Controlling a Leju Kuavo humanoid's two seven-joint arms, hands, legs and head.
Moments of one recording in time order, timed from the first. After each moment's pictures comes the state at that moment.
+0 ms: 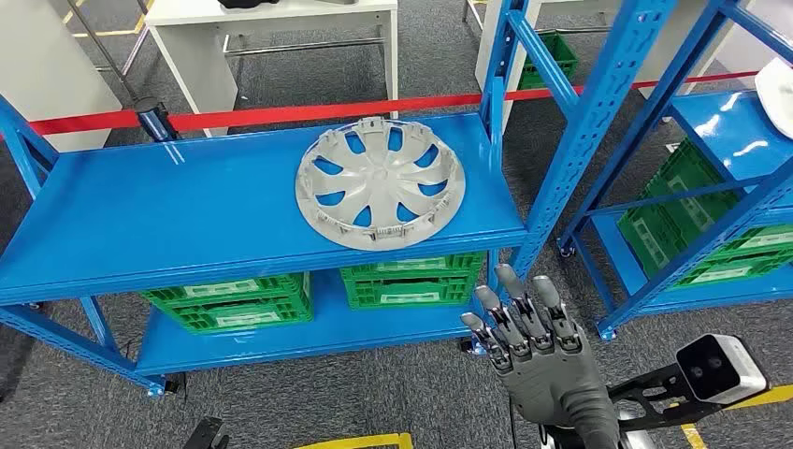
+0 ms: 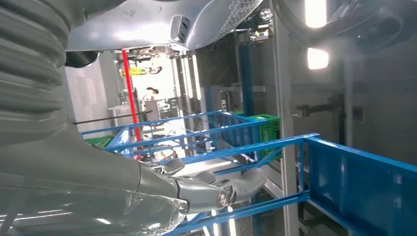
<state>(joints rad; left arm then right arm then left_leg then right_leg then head) -0.04 0.12 -0.50 -0.34 0.38 0.06 -0.15 0.11 -0.18 0.40 -2.00 -0.85 0.67 -0.17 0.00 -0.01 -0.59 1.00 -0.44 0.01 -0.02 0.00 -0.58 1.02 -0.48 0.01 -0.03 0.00</state>
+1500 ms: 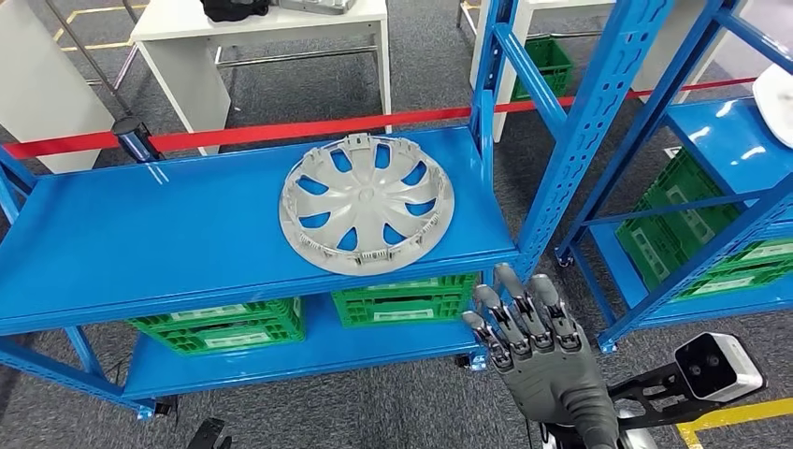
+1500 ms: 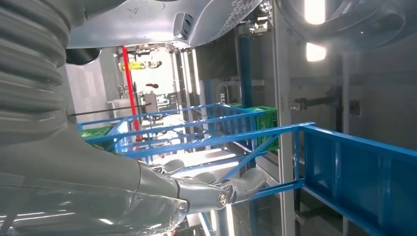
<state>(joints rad) -0.04 0.12 -0.50 -0.34 0.38 0.06 -0.16 0.11 -0.18 0.40 -1.99 -0.84 0.67 -0.19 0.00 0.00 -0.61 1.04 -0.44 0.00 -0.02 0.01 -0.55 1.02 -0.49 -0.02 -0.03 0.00</state>
